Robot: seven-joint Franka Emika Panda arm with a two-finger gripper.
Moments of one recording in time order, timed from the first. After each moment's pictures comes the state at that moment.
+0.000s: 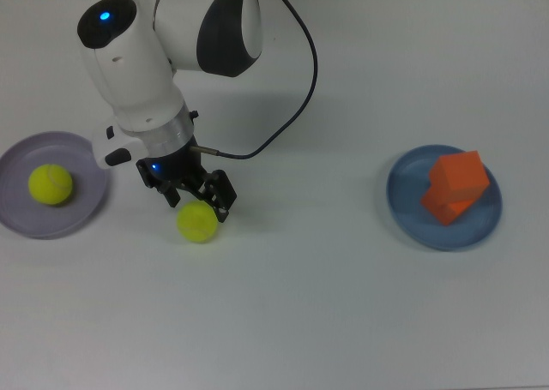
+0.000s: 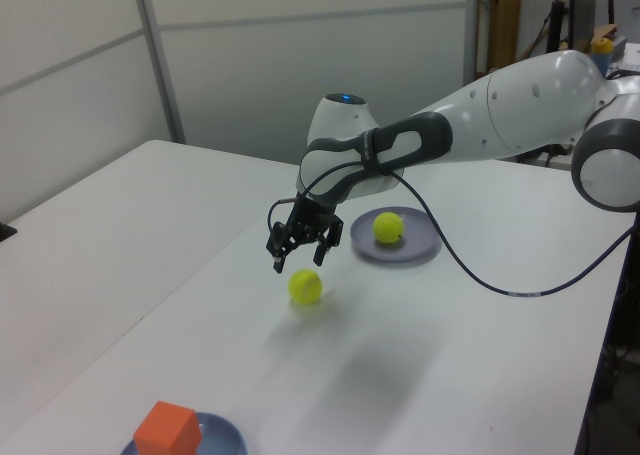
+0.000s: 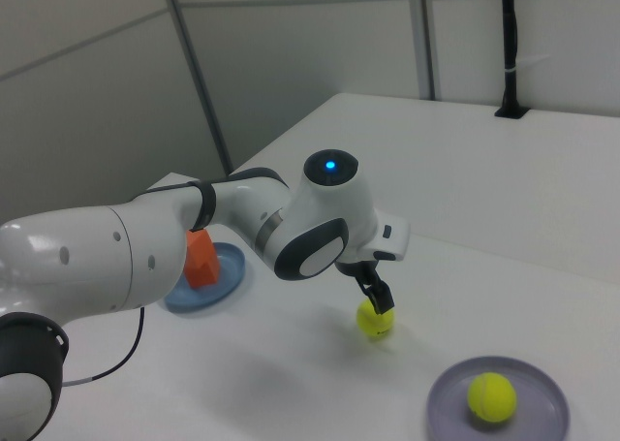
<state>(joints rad) 0.21 0.49 -0.10 -1.60 0.35 2.32 0.15</state>
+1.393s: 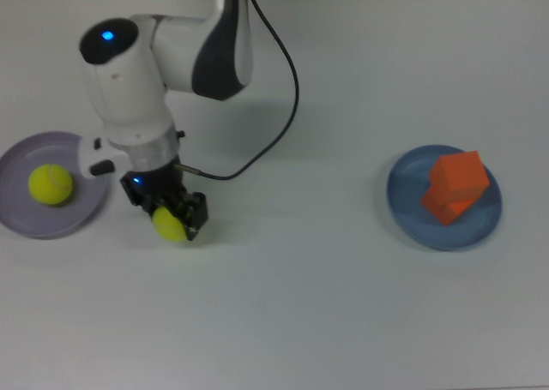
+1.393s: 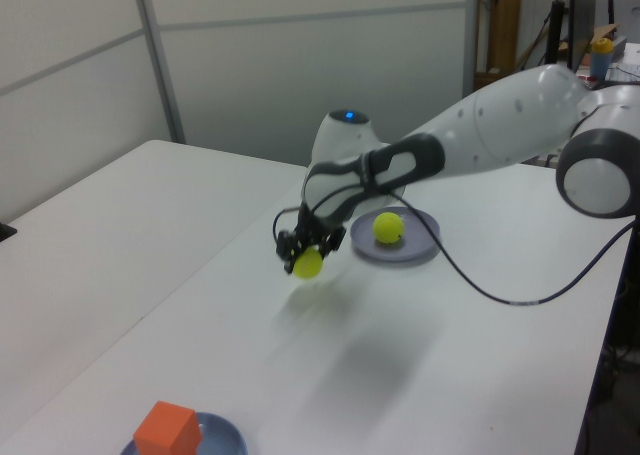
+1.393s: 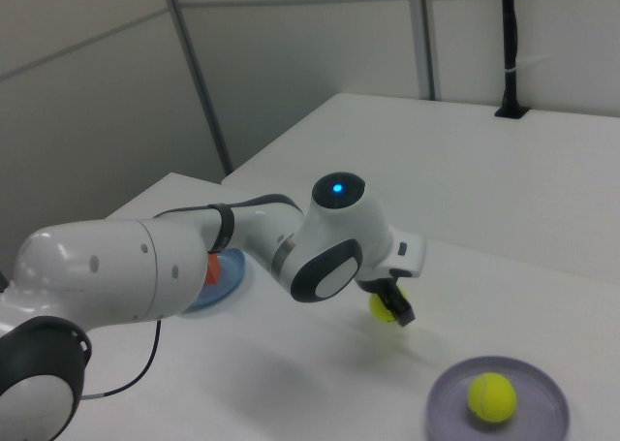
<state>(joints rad) 0.19 0.55 -0.11 -1.60 0.30 2.46 0.19</state>
